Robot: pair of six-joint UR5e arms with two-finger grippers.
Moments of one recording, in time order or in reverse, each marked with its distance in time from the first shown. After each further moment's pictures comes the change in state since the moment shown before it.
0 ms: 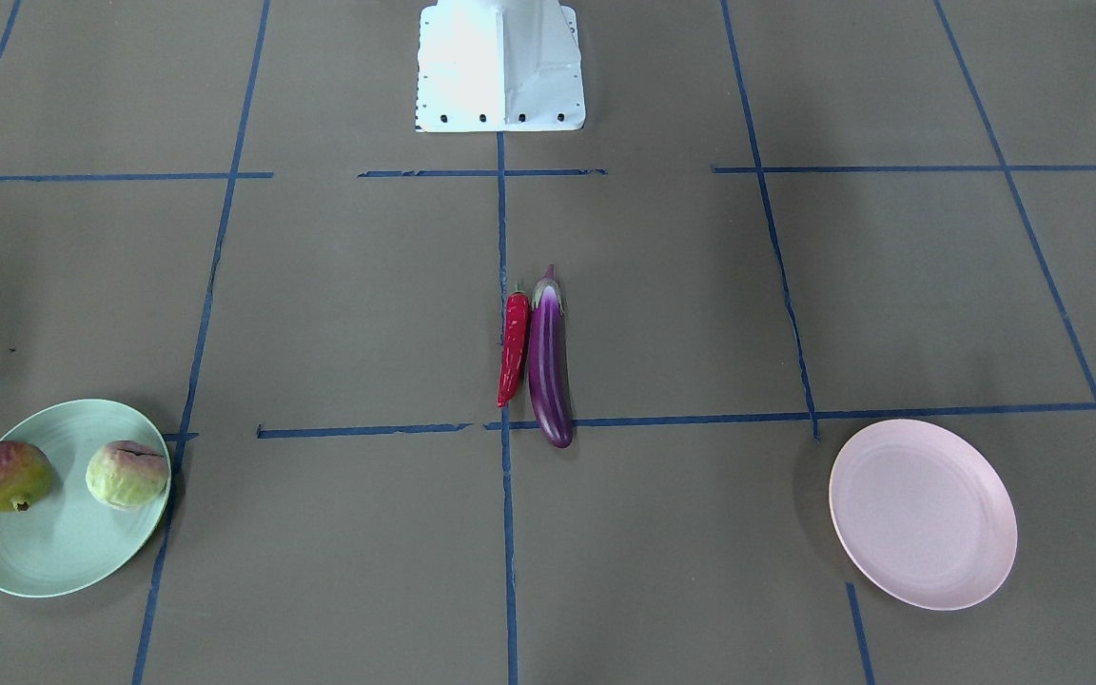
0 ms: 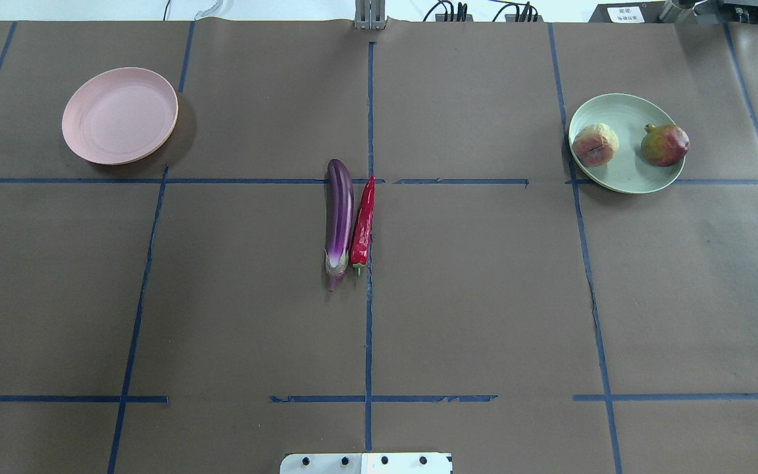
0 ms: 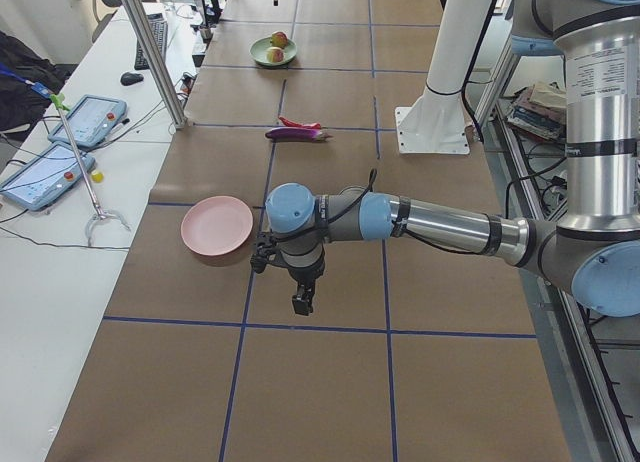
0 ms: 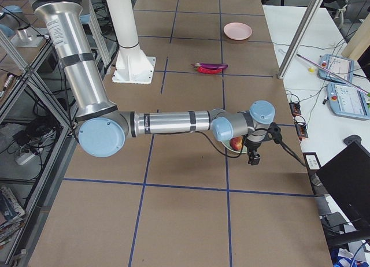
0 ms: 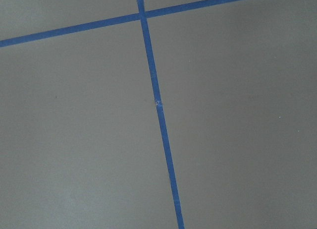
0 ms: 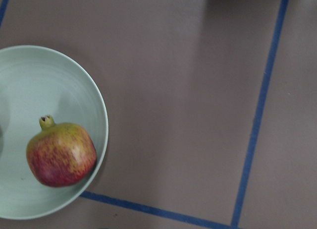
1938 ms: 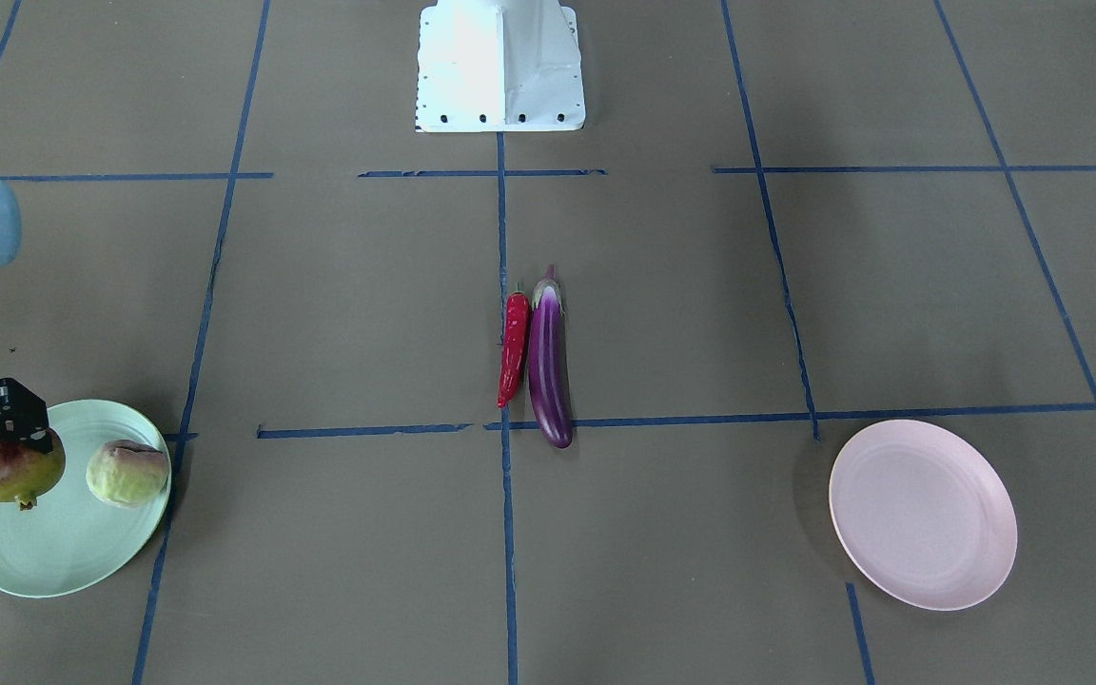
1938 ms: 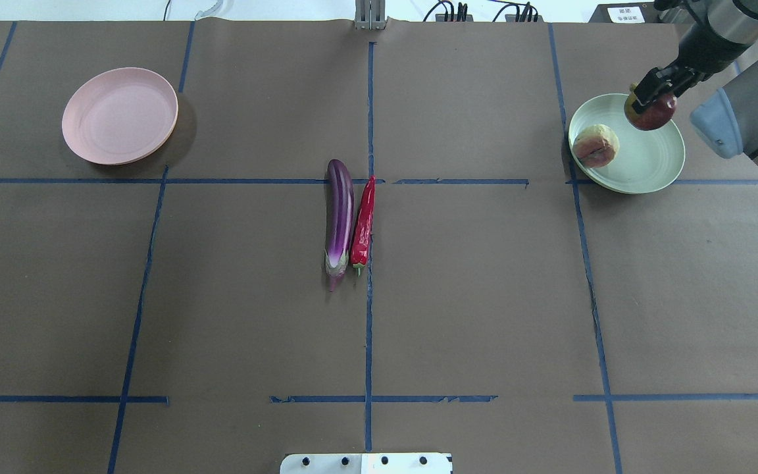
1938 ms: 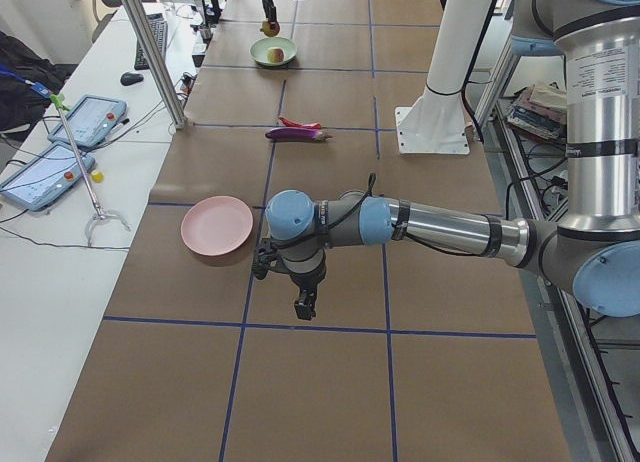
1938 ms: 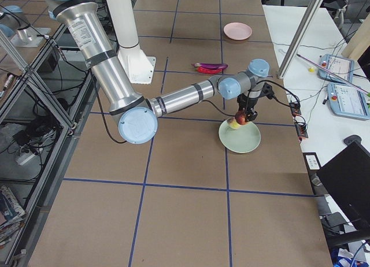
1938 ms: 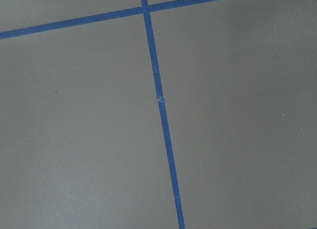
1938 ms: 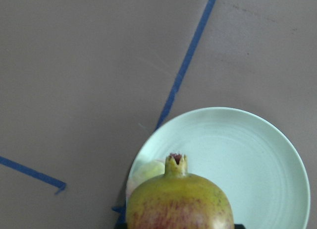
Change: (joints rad) left arm -0.003 0.006 0.022 0.006 -0.007 -0.002; right arm -0.263 0.200 0.049 -0.085 -0.071 0.093
